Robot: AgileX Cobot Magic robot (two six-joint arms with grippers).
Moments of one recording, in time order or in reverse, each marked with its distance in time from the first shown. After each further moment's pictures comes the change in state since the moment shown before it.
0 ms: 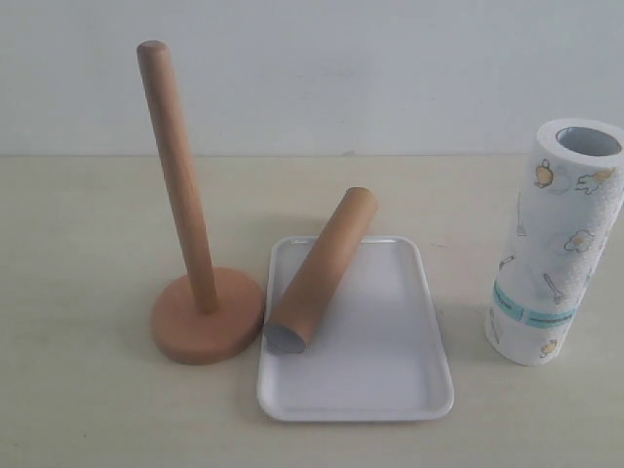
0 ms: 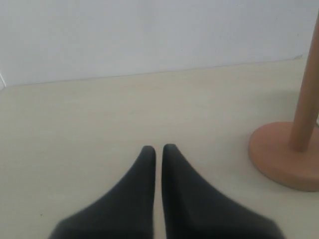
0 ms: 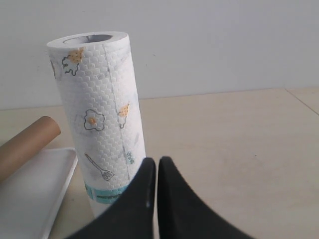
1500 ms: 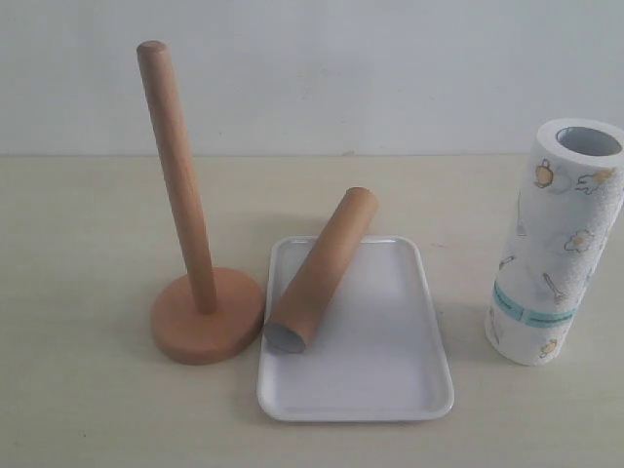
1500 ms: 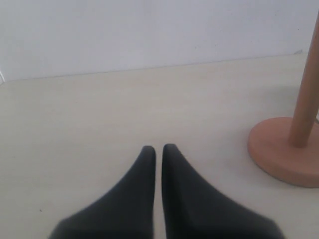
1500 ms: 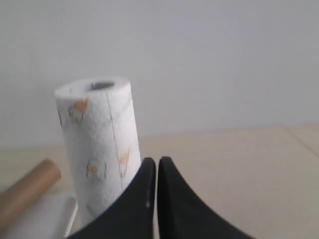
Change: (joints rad) left arm 0.000 0.000 0.002 -0.004 0.010 0.000; right arm 0.000 0.000 0.000 0.000 -0.142 0.008
